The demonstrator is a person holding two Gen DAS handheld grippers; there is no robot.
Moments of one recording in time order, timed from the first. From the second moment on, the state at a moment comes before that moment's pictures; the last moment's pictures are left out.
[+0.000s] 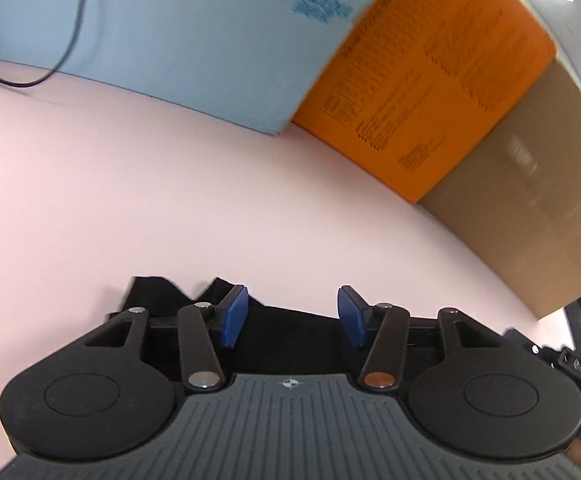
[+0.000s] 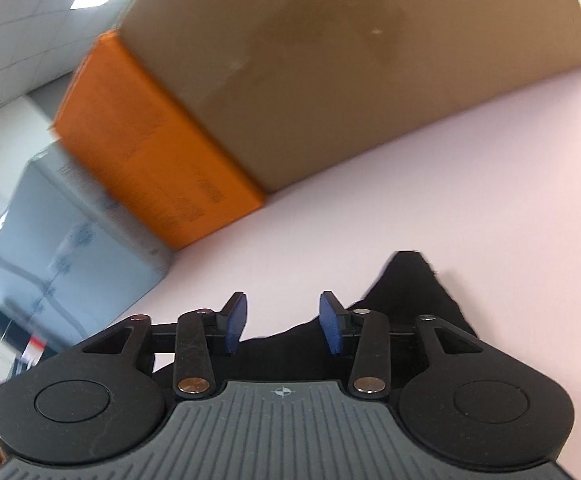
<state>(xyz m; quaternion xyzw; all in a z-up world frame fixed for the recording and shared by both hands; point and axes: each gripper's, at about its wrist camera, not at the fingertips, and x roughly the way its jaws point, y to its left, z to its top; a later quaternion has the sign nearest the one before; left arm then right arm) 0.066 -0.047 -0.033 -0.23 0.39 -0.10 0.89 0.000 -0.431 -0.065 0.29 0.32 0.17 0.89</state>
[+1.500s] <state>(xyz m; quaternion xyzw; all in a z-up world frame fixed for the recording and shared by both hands) -0.062 -0.040 0.000 -0.07 0.45 -0.06 0.89 -0.144 -0.478 -0.048 0.26 0.36 0.18 0.88</state>
